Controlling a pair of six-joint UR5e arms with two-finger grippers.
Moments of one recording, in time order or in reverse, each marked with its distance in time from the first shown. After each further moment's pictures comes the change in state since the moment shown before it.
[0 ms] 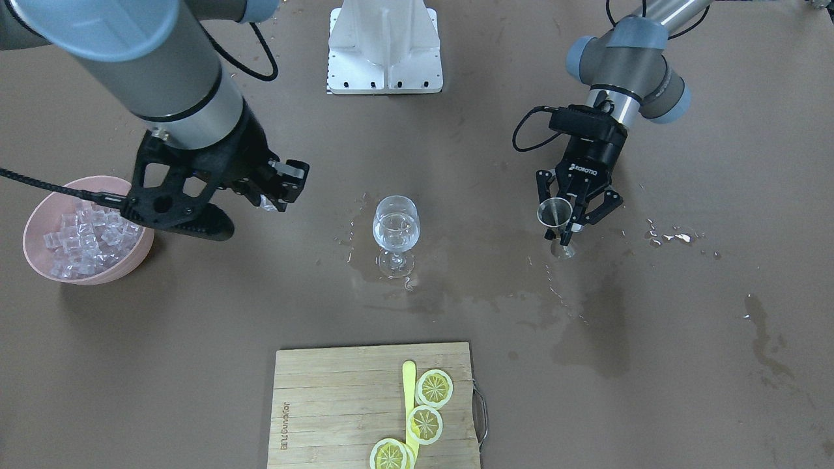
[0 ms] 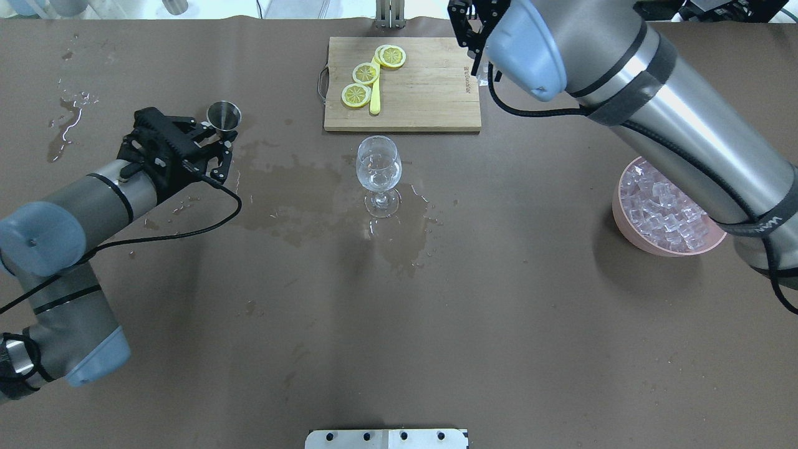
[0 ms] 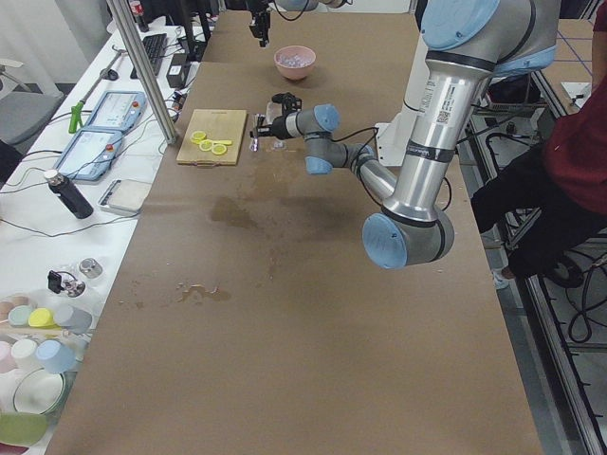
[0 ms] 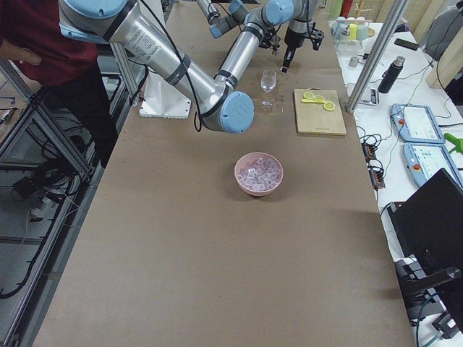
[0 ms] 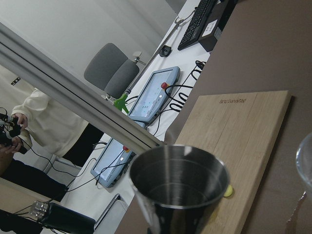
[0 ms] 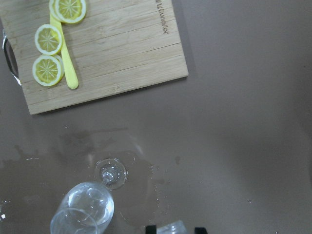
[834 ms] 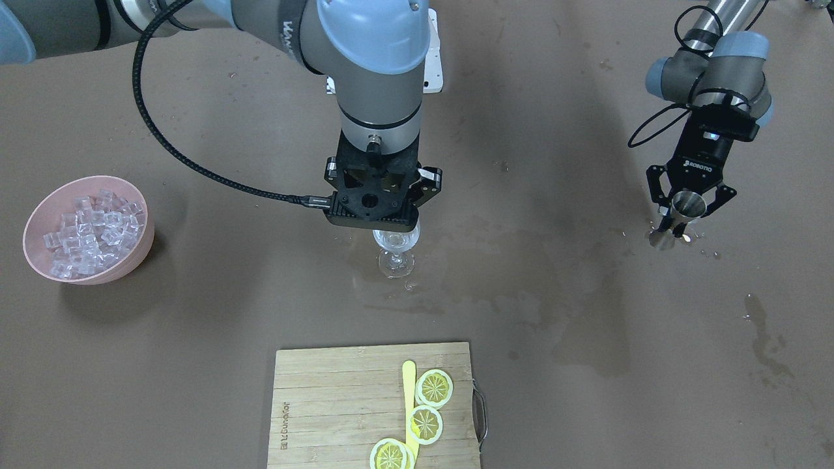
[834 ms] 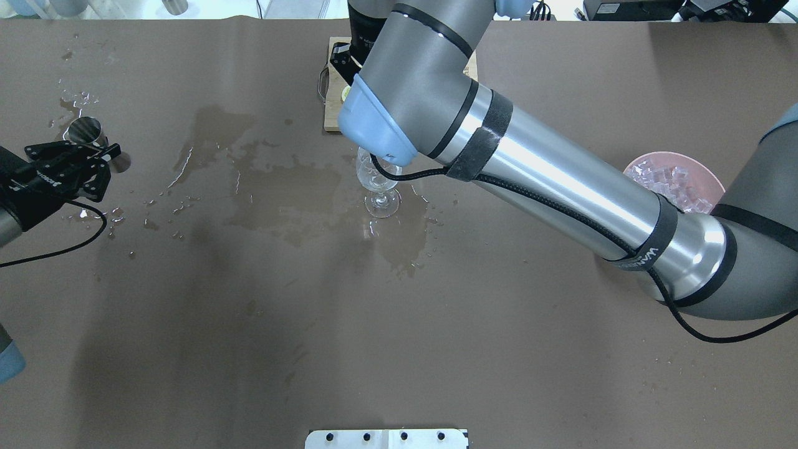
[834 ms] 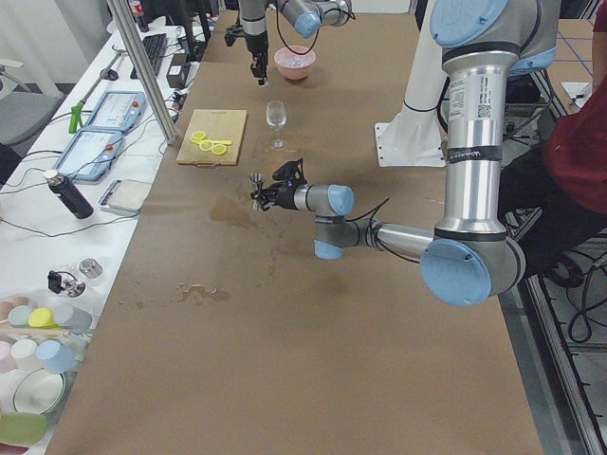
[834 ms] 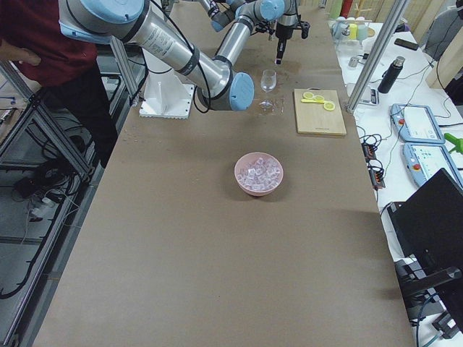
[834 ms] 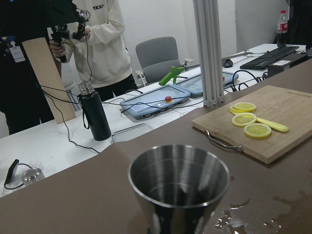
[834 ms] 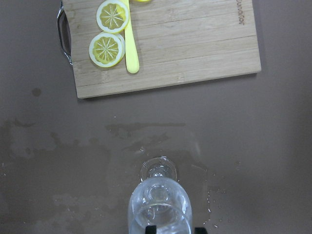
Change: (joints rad) left arm -0.109 0.212 0.251 -0.566 -0.039 -0.205; right arm -0.187 0.148 -0.192 0.165 -0.187 0.119
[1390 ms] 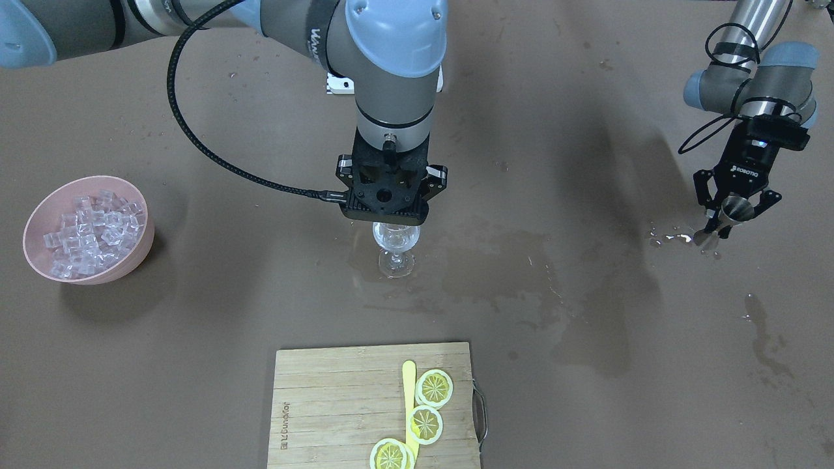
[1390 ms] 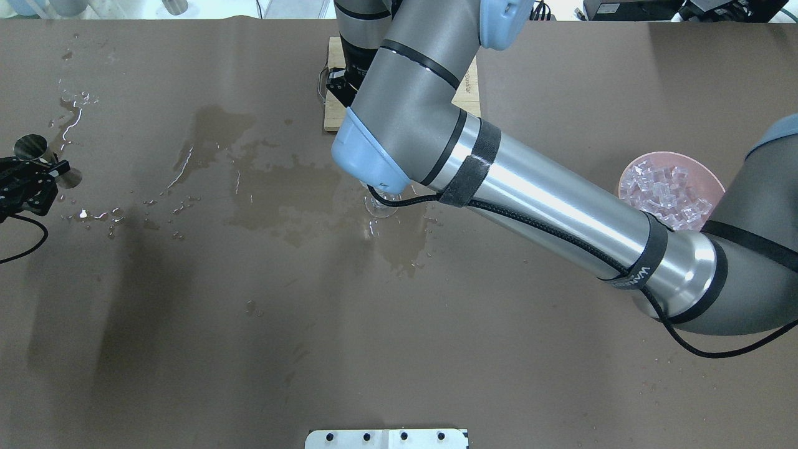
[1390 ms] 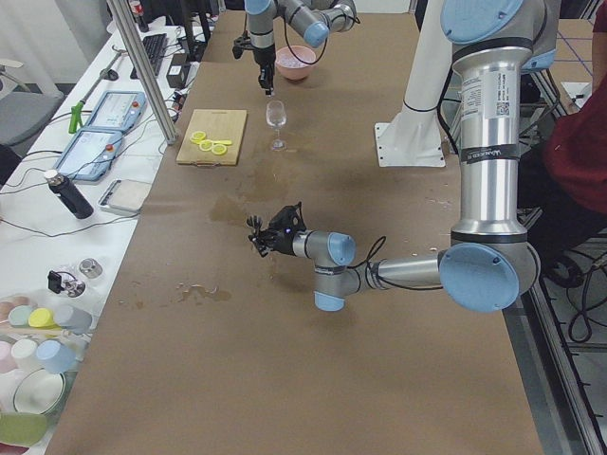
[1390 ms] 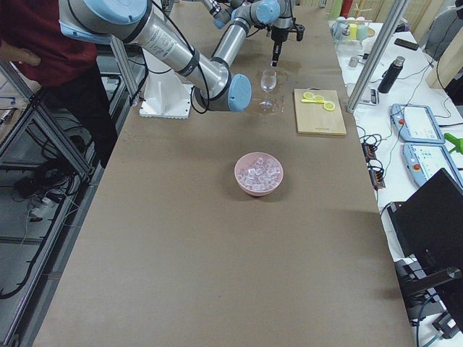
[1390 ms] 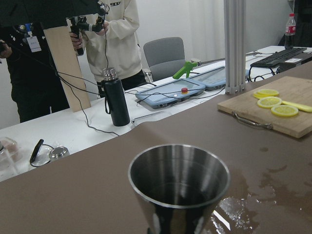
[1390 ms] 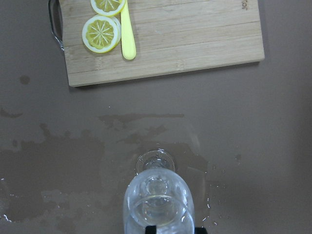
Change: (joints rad) left arm -0.076 0.047 0.151 -0.137 -0.110 -0.011; right arm -0.031 -0.025 0.009 0.003 -0.025 0.014
